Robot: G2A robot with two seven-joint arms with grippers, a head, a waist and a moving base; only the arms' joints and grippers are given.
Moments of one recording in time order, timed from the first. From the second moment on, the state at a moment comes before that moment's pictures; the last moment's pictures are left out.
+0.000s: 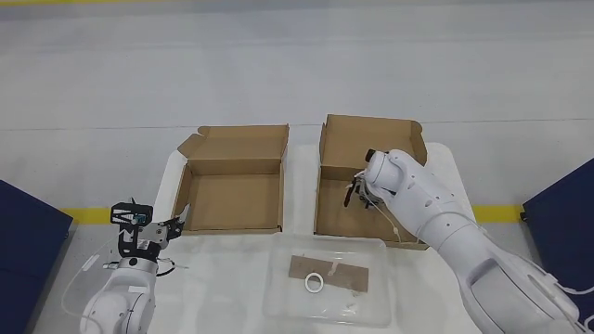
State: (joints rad) left arm 1.73 -1.15 -1.60 -1.80 1.33 0.00 0.00; right arm -0.57 -1.30 0.65 -0.78 -0.40 0.72 0.96
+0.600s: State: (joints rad) left arm 1.73 -1.15 -1.60 -1.80 1.33 0.00 0.00; right arm -0.63 -1.27 0.72 -0.96 -0.46 0.75 0.99
